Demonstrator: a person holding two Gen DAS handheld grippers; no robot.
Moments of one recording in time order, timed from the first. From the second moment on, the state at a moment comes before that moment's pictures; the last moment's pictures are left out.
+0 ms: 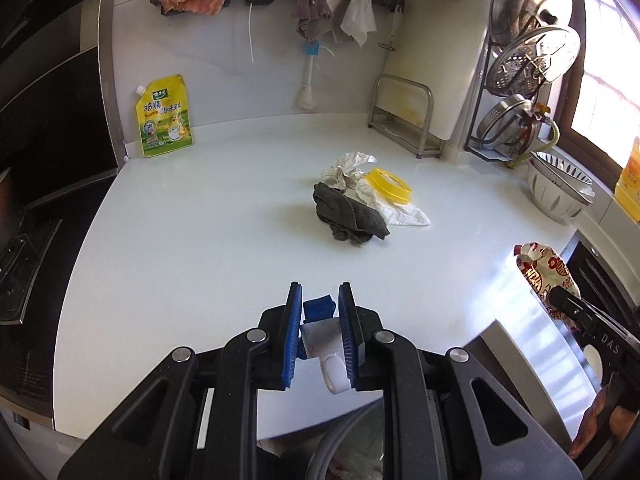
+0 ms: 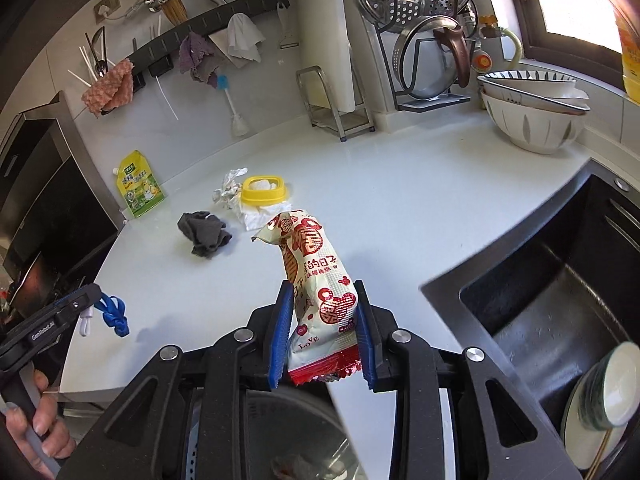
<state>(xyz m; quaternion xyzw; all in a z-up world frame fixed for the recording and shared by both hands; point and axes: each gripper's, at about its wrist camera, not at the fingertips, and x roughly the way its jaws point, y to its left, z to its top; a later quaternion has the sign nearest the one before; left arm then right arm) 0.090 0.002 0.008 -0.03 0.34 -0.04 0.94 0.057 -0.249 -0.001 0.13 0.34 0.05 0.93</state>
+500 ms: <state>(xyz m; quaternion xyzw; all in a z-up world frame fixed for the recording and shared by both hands) 0.018 -0.018 -0.014 0.00 0.35 -0.10 0.93 -0.056 -0.217 -0.011 0.15 0.33 0.04 0.93</state>
